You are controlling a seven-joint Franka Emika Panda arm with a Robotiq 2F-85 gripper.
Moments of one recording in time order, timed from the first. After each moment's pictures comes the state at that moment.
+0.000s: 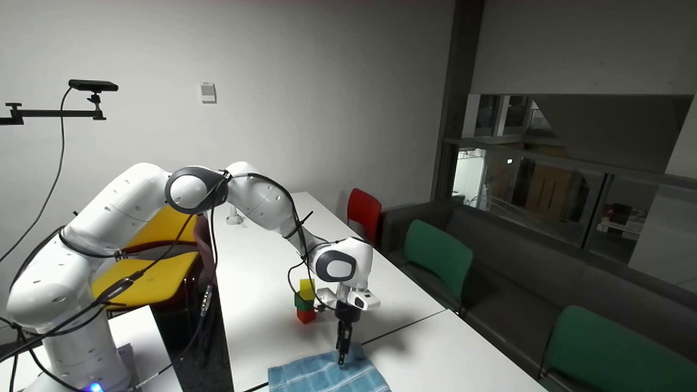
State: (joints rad) arm -0.19 0.80 -0.31 -1.64 -0.09 2.16 0.37
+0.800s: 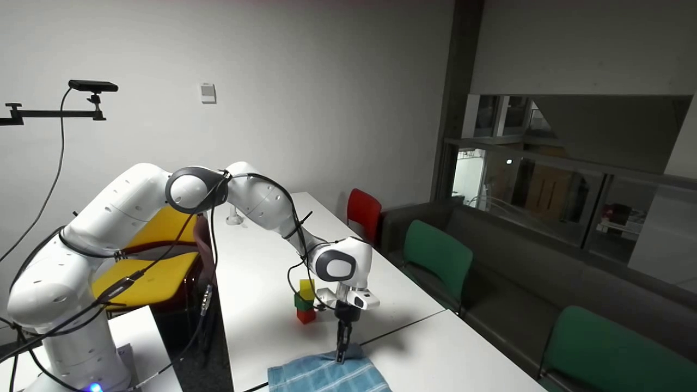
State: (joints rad) arm -0.18 0.80 -0.31 -1.64 -0.10 2.16 0.37
